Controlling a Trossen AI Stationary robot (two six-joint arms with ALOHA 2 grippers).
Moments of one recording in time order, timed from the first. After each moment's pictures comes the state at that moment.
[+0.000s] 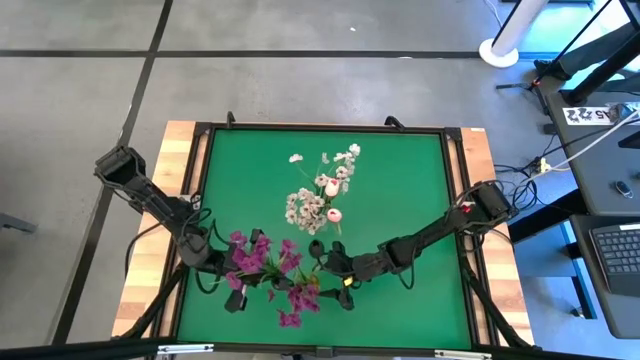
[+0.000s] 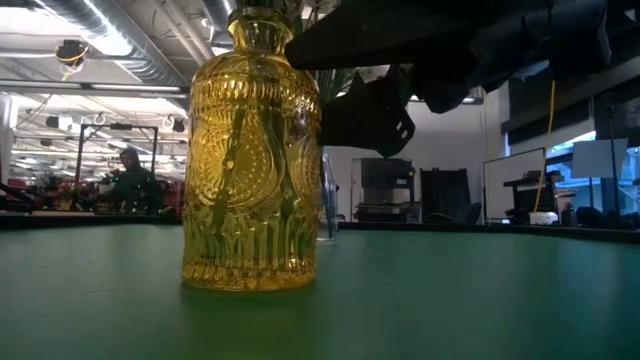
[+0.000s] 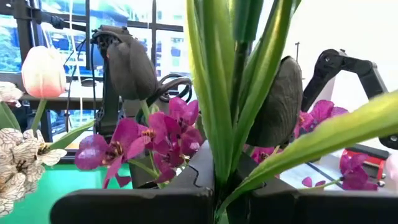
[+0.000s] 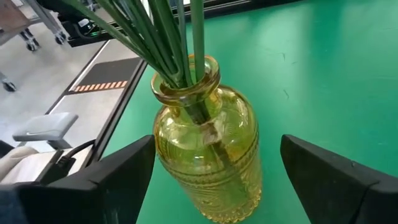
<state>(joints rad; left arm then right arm) -0.72 1.36 0.58 0.93 -0.58 0.00 0.44 1.92 0.96 0.57 0.17 0.36</state>
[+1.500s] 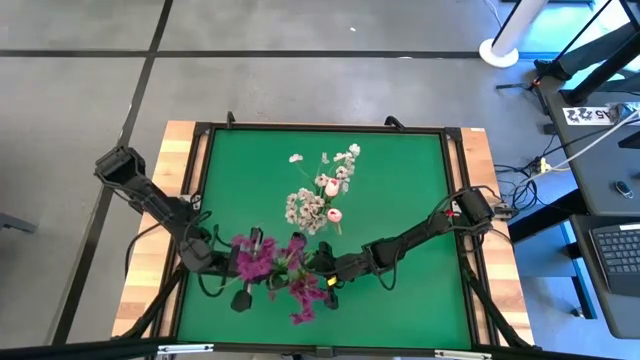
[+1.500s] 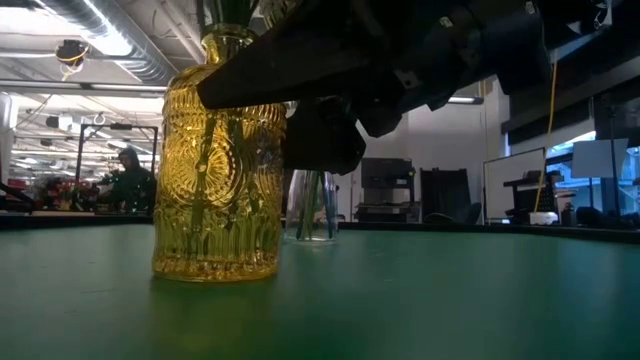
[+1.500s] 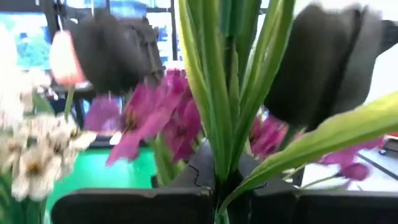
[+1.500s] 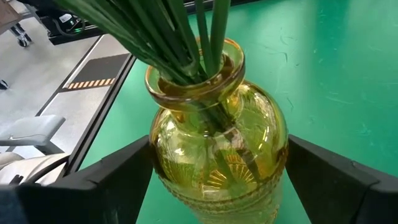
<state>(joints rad) -0.72 1.36 0.60 0.81 -0.68 0.03 0.41 2.05 1.12 0.52 0.12 0.35</state>
